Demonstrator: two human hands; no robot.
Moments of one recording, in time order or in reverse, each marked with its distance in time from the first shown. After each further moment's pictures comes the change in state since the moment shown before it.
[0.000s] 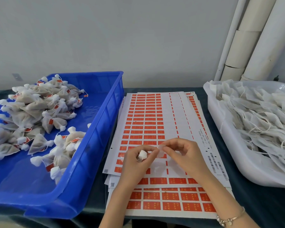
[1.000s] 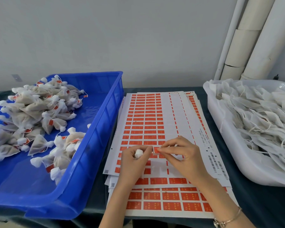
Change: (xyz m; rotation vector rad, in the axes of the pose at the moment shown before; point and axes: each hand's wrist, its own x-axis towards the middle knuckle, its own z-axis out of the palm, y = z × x) left_hand 0.002 -0.001 0.002 -0.053 0.127 -0.125; right_hand -0.007 -0.004 0.000 -0.345 0.074 -0.448
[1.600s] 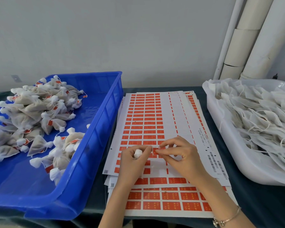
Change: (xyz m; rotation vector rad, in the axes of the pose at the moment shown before) left_hand 0.000 -0.001 -0.001 -0.006 0.000 -0.007; right_hand -0.002 0.004 0.004 0.015 -0.063 0.074
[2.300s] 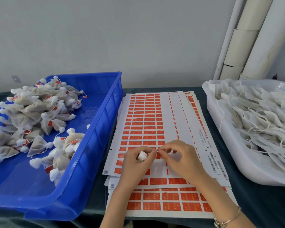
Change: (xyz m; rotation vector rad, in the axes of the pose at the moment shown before) left_hand -0.003 0.002 -0.001 0.013 -0.146 0.145; right_hand 0.001 0.001 0.004 0.037 -0.058 0.115
